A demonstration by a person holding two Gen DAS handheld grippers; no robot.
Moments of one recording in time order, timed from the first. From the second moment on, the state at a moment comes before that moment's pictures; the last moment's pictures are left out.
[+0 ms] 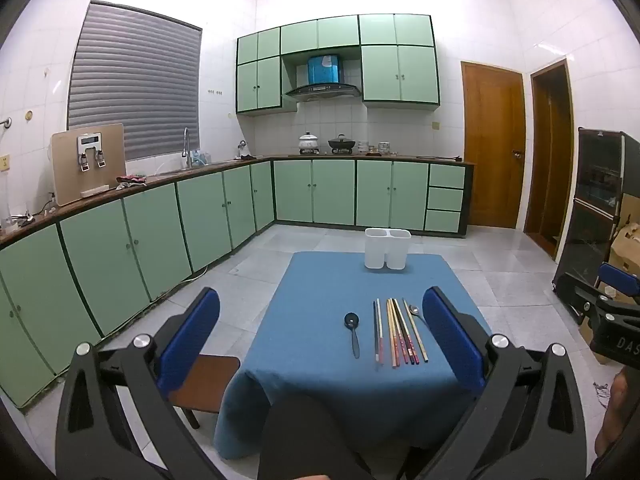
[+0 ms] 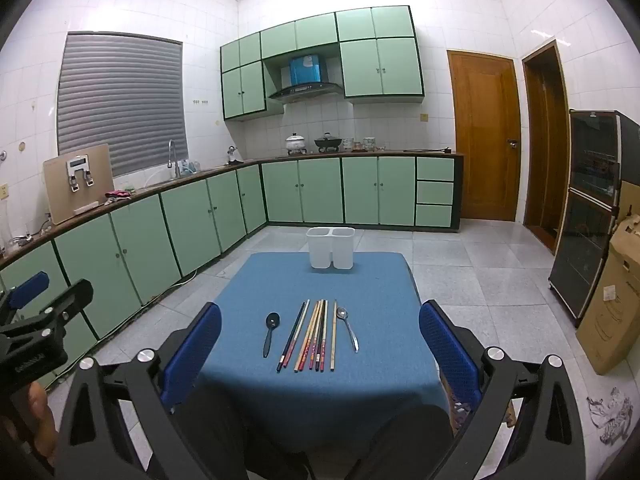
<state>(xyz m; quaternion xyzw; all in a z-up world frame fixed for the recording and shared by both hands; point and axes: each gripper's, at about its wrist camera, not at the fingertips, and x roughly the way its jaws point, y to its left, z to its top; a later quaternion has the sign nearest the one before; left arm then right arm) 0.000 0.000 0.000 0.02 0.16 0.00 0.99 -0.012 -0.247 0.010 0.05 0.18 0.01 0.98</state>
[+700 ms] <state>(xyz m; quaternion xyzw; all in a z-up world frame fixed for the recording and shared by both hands) 0.004 -0.003 -0.004 0.02 0.16 0.00 0.99 -0.015 -0.244 0.014 0.05 0.18 0.01 0.98</state>
